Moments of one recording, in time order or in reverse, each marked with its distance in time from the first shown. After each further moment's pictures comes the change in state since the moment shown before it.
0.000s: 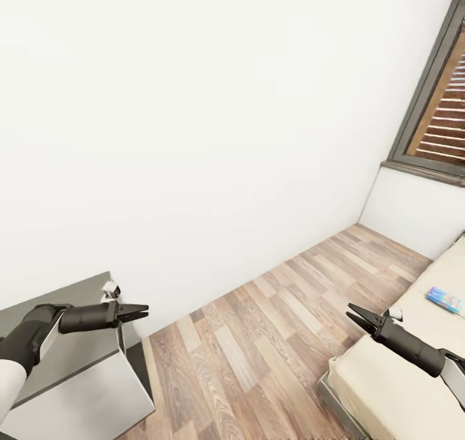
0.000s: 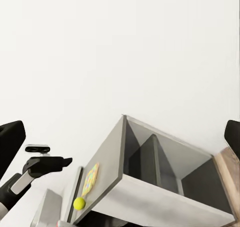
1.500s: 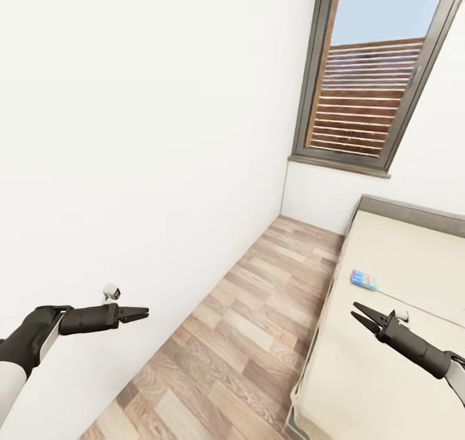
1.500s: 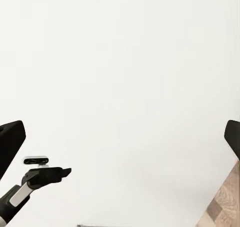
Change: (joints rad) left arm 0.007 -0.002 0.000 0.001 0.001 -0.045 0.000; right arm 0.000 0.001 -0.041 0.022 0.000 0.000 0.000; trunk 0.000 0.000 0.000
